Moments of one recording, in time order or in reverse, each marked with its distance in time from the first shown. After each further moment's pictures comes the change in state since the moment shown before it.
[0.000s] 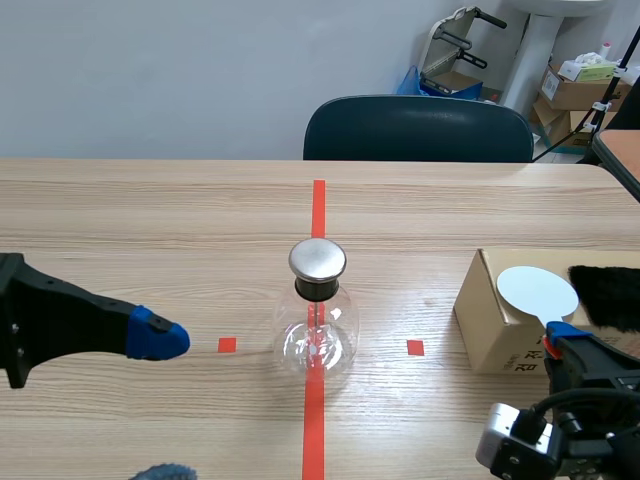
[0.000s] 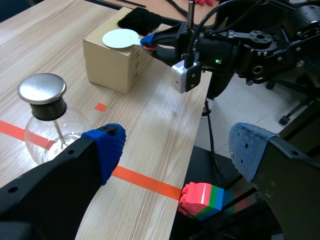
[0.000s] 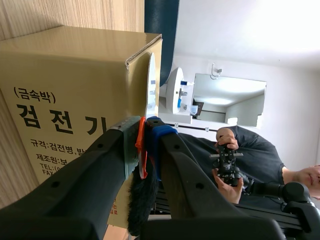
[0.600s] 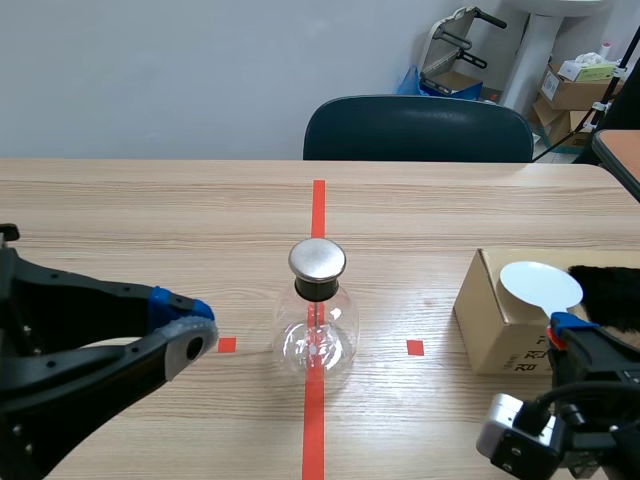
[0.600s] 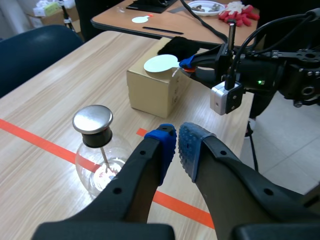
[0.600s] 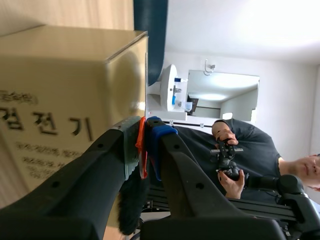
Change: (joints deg) left arm -4.9 10.3 1.9 0.0 8.8 4.5 -0.9; right arm 0.0 0.0 0.0 2.0 0.2 -1.7 -0.7
